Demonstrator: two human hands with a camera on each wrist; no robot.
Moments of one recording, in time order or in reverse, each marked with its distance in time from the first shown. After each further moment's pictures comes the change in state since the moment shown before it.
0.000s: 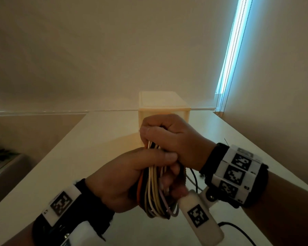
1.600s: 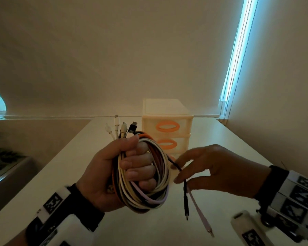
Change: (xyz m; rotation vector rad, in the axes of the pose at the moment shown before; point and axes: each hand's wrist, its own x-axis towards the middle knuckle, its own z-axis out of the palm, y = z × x) left_hand -0.010 0.006 -0.016 -0.395 -0.050 0.176; right_hand -0.067 0.030 -0.060 -0.498 -0.302 -0.002
